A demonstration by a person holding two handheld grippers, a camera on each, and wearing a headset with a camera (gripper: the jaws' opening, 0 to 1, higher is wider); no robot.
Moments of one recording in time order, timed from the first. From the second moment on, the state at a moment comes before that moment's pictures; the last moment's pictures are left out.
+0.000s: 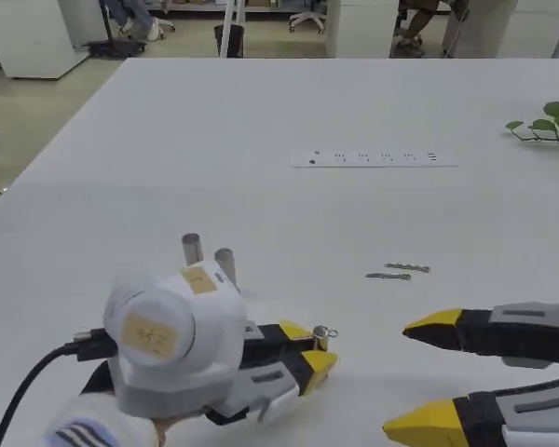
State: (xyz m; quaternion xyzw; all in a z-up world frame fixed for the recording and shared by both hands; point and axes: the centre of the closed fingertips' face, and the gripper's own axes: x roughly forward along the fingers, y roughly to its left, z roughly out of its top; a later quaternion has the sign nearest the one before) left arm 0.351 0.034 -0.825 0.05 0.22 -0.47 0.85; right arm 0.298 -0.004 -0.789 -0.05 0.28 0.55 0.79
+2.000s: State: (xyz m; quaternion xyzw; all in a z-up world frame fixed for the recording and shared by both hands) left arm 0.381 0.114 -0.829 0.11 0.24 -0.39 0.88; right arm 0.294 -0.010 -0.794 -0.02 0.30 0.50 0.81
